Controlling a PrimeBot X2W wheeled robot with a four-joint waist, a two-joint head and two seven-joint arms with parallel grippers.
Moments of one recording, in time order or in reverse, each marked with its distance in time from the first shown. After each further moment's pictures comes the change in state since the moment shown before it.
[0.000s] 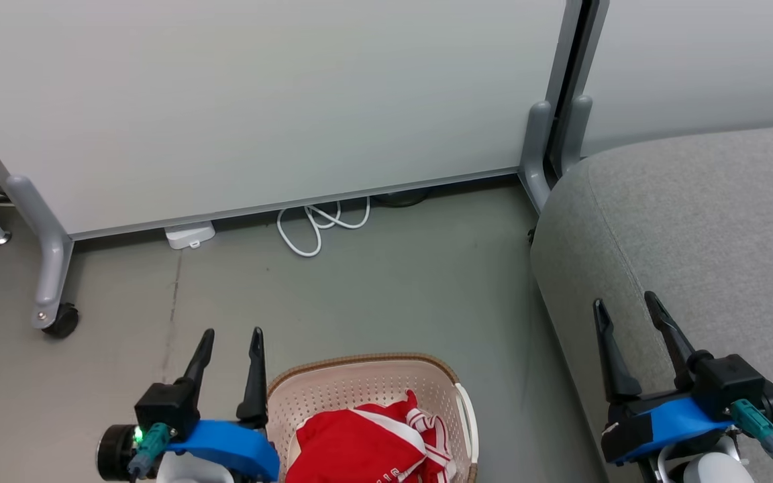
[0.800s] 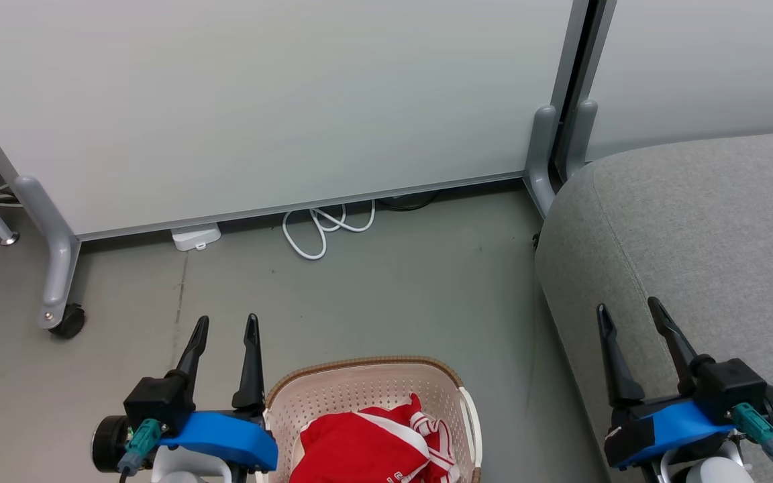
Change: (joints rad) left arm 0.005 -0.002 0.007 -0.050 -0.018 0.005 0.001; right arm 0.008 0.001 -0.009 0.006 -0.004 0.000 0.001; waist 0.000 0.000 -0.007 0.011
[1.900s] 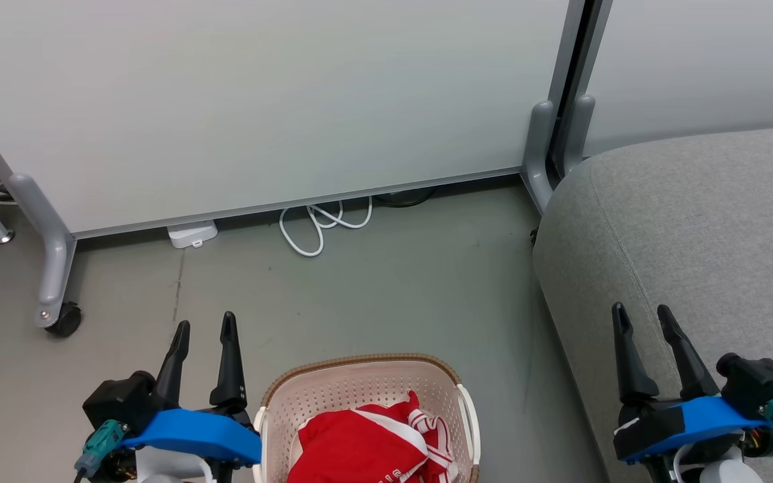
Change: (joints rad) left arm 0.024 -0.003 0.043 -0.060 -0.169 -0.012 0.064; right arm 0.005 0.003 -0.012 0.000 0.249 -0.001 0.062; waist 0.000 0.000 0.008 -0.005
